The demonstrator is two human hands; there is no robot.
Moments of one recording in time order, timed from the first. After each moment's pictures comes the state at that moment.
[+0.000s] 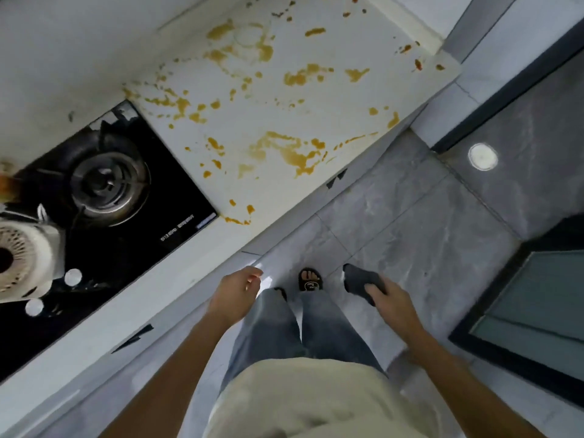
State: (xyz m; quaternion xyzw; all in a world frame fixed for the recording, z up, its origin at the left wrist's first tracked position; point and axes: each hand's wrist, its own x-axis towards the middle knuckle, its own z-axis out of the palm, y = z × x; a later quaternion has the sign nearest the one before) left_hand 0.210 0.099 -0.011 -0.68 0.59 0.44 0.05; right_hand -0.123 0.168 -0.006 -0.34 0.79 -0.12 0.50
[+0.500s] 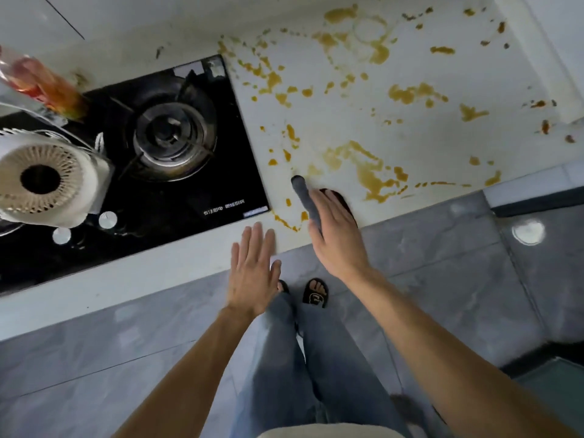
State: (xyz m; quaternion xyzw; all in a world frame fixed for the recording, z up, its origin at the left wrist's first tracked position) left_hand 0.221 0.080 -0.048 -0.75 0.62 0.25 -0.01; right_hand 0.042 -0.037 -0.007 -0.80 0.53 -0.12 0.27
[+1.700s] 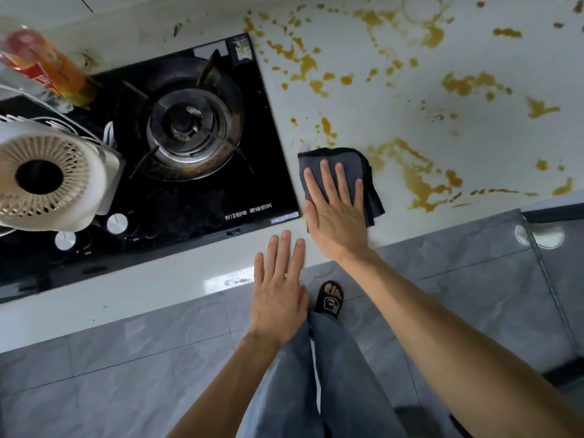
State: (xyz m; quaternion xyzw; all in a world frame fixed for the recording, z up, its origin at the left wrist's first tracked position) left_hand 0.227 0.091 -0.078 -0.74 0.65 0.18 -0.02; right_hand 0.126 -0.079 -0.083 -0.83 0.54 0.01 0.13
